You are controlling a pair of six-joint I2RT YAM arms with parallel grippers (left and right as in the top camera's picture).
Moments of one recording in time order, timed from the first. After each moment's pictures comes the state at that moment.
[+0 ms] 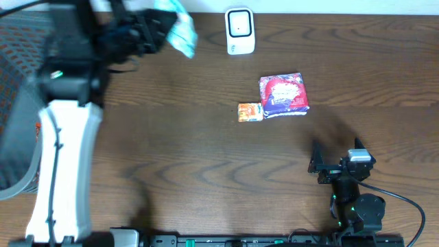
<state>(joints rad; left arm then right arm) -0.07 1.52 1.69 -0.64 0.71 -0.40 0.01 0.01 0.01 -0.07 -0.04 0.01</state>
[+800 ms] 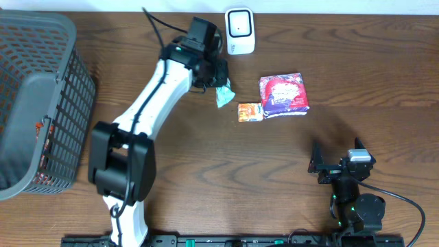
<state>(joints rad) -0.38 2.03 1.69 -0.78 0.24 -0.35 0.01 0.01 0.01 -0.07 -0.04 0.01</state>
